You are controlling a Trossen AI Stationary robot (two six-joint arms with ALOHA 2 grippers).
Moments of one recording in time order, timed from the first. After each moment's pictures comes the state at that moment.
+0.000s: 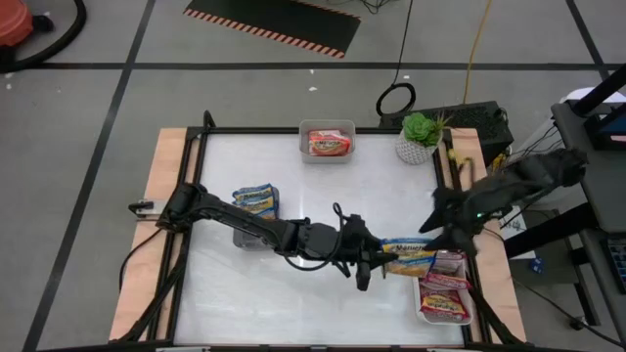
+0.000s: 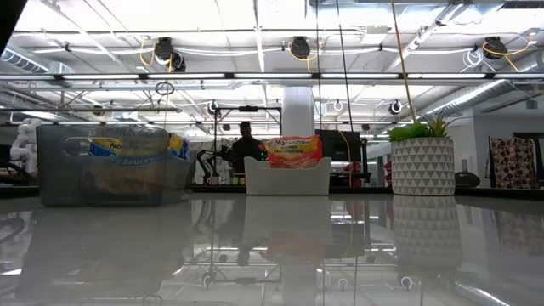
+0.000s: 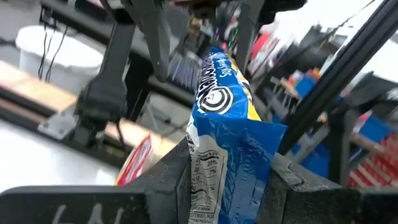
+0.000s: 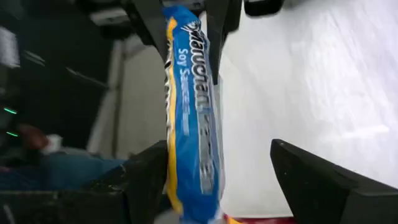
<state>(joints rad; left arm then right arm) -0.31 2.07 1.76 0.29 -0.23 -0.51 0.42 0.90 1.30 -1.11 -0.08 0.80</state>
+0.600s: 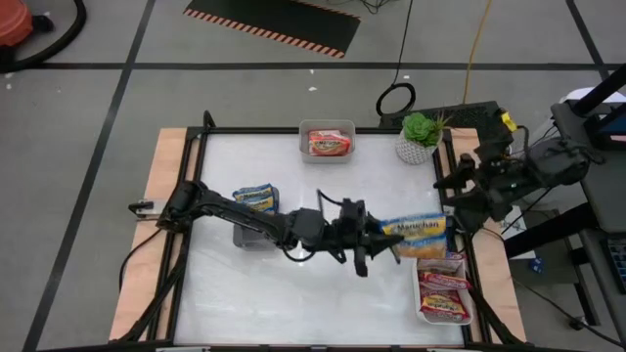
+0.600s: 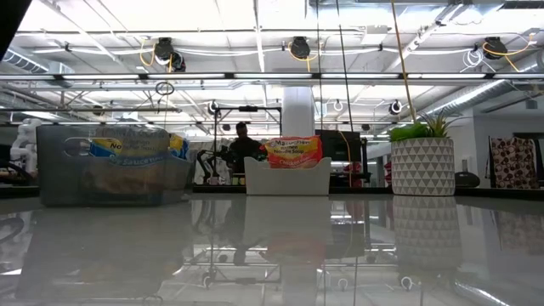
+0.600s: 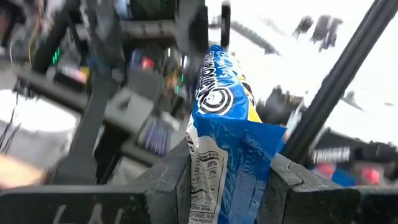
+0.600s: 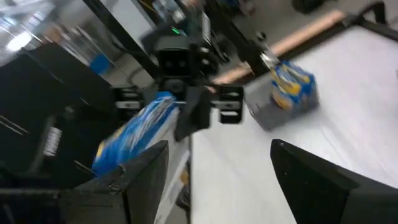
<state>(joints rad) -0.27 2.07 1.76 0.59 -0.22 -0.45 0.42 0.68 1.30 -0.93 0.24 0.72</state>
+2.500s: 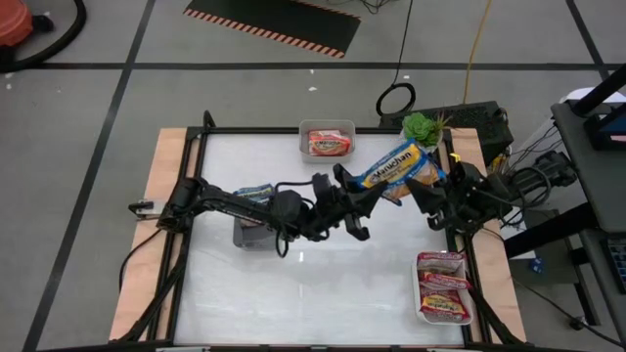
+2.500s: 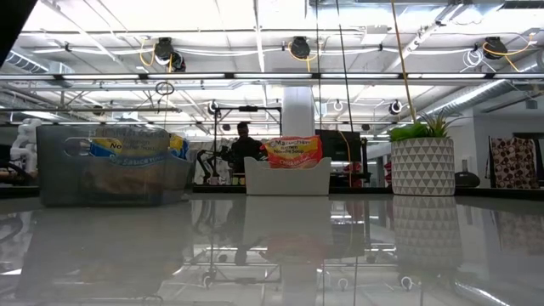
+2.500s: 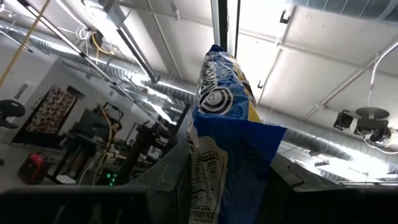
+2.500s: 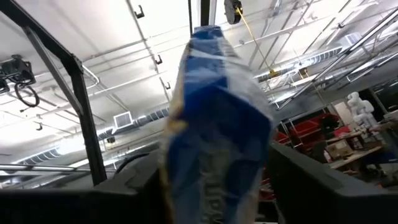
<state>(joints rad) -0.21 2.07 1.76 1.06 -0.47 -0.08 0.41 0.89 0.66 0.96 0.55 0.04</state>
